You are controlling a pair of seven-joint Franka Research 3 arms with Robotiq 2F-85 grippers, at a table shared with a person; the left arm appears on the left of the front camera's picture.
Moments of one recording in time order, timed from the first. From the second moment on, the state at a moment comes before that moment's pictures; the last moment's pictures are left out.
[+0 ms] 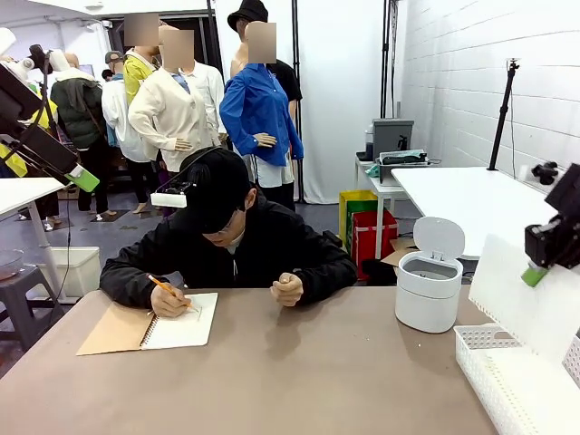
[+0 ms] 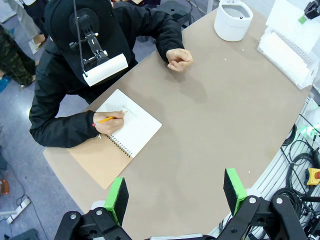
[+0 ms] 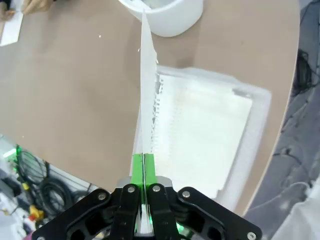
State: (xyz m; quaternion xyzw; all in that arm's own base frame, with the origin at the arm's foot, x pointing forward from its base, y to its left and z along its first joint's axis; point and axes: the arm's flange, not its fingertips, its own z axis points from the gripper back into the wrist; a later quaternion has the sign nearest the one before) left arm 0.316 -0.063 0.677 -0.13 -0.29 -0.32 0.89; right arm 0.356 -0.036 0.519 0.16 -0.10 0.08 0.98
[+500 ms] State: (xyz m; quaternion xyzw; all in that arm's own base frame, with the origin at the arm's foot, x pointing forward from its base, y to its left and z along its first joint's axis) left arm 0.316 -0.063 0.677 -0.13 -0.29 -0.32 0.89; right arm 0.330 -0.044 0.474 0.18 -0.10 0.00 0.98
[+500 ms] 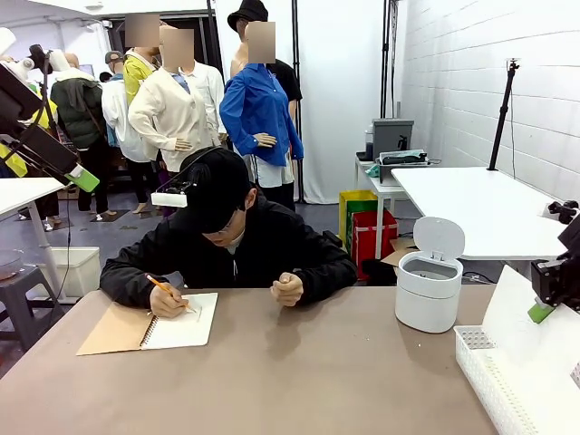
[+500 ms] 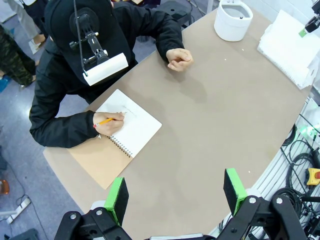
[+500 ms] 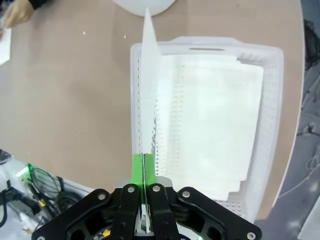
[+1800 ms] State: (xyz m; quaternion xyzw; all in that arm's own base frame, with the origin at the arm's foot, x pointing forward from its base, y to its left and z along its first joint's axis) left arm 0.316 -0.063 0.677 -0.13 -0.29 -0.32 0.89; right arm 0.356 -0.047 0.410 0.21 -0.02 -0.05 0.98
